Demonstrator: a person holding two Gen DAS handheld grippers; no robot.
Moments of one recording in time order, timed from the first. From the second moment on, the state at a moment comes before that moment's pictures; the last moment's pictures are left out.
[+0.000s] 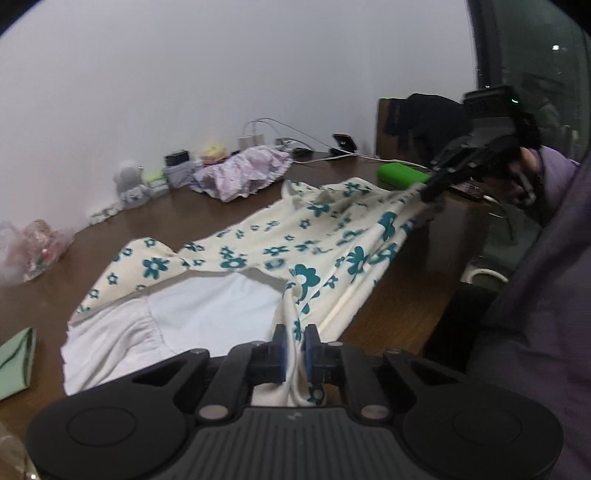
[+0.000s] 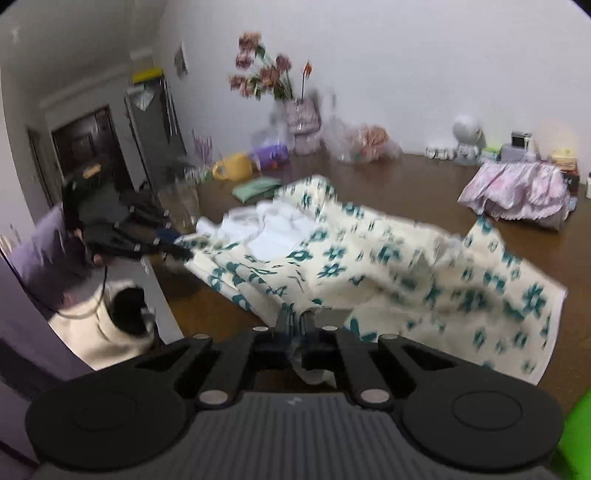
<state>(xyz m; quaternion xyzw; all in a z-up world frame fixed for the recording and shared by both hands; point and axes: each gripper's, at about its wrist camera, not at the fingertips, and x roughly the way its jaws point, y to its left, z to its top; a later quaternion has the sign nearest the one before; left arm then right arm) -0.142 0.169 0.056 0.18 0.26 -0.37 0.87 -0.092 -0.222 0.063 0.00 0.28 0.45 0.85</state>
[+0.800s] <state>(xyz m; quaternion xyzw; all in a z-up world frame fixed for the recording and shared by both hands) -0.122 0.155 0.023 0.16 0.31 -0.34 0.88 -0.072 -0.188 0.031 -0.11 0.28 0.28 0.91</state>
